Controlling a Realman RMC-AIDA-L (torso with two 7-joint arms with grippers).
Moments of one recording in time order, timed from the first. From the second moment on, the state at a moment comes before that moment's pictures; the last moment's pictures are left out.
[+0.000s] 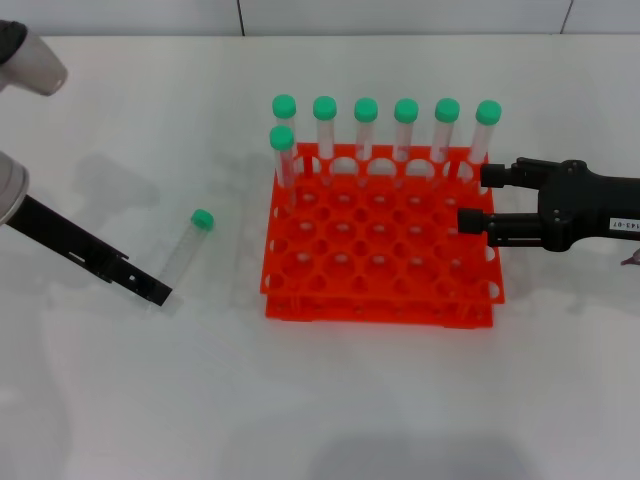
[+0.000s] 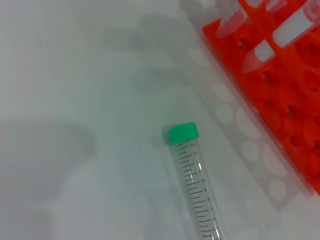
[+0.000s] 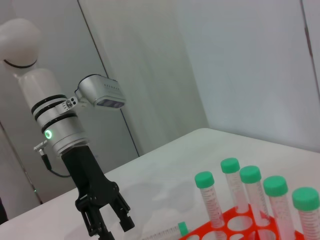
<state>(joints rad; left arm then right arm) -0.77 -1.97 0.84 0.77 2.69 1.62 -2.21 0.41 2.01 -1.10 -0.83 -1.62 -1.45 1.57</state>
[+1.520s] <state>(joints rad) -0.81 -1.98 0.89 0.73 2.70 1.57 -2.22 0.41 2.01 -1.10 -0.83 -1.62 -1.46 1.56</state>
